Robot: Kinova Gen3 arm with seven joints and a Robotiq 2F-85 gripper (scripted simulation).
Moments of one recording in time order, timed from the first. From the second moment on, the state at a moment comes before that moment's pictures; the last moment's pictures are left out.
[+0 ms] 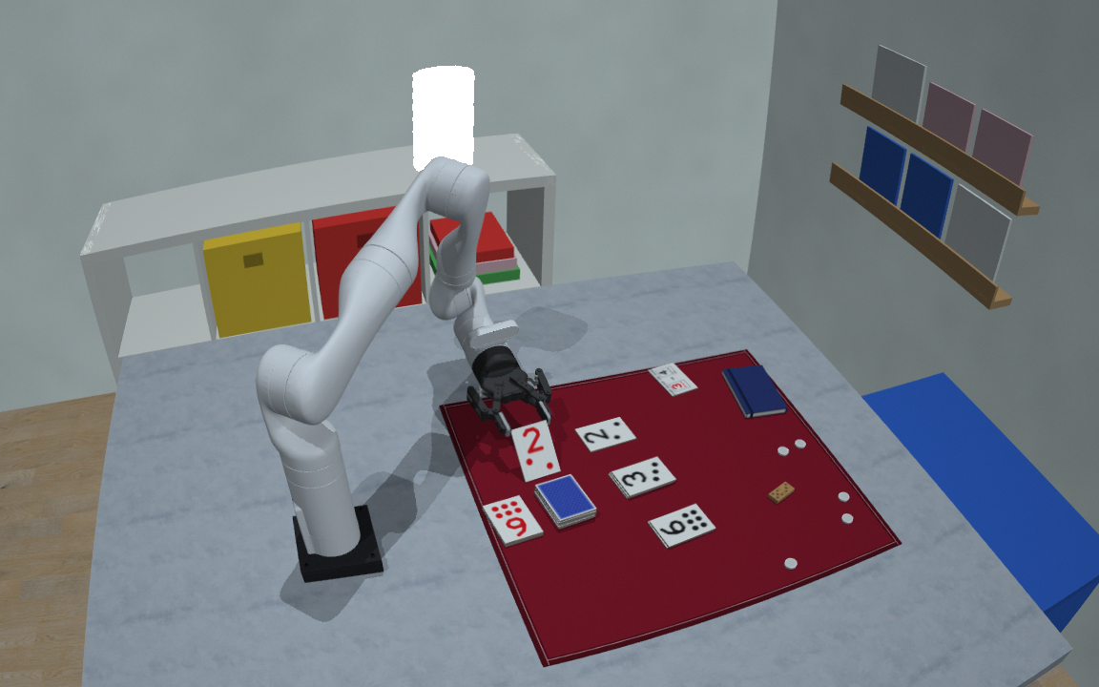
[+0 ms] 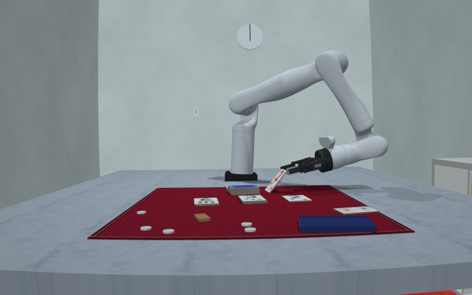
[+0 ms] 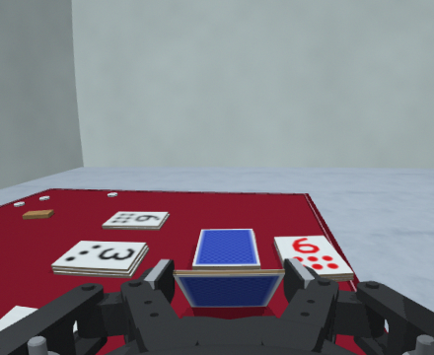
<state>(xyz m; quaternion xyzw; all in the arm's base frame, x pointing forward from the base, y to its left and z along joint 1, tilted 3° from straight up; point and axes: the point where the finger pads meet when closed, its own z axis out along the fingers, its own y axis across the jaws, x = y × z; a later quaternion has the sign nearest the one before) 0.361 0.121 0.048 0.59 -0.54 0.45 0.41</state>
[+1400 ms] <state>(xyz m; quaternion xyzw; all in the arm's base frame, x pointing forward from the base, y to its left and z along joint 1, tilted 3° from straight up) 0.357 0.127 0.043 0.66 -0.59 0.34 0.32</state>
